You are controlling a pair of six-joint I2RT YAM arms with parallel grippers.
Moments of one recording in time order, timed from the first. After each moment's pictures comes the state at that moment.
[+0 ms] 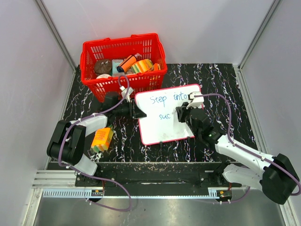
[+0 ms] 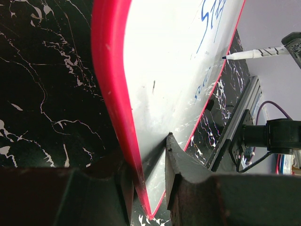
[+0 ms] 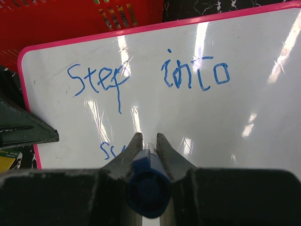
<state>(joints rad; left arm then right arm) -0.31 1.55 0.75 0.23 0.75 -0.46 0.73 1.07 0.60 0.24 0.39 0.37</state>
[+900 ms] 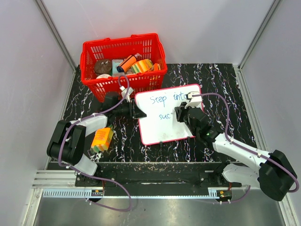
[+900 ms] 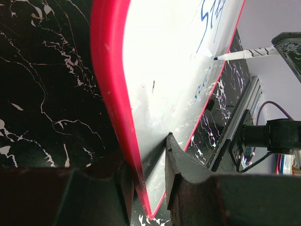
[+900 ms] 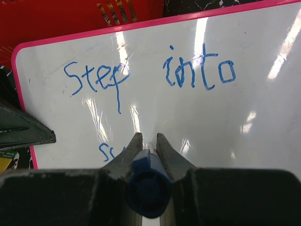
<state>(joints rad) -0.31 1.55 0.75 0.23 0.75 -0.46 0.73 1.12 0.60 0.26 0.40 0.37</state>
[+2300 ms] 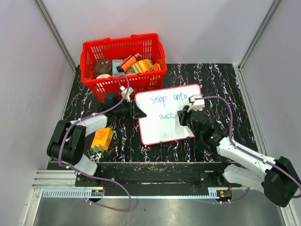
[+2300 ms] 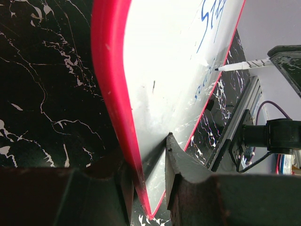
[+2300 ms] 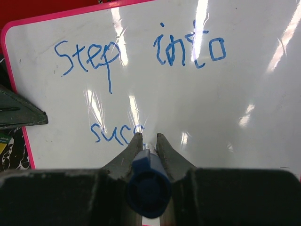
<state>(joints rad) -0.31 1.55 0.75 0.23 0.75 -0.46 0.73 1.04 0.56 0.19 0.38 0.37</state>
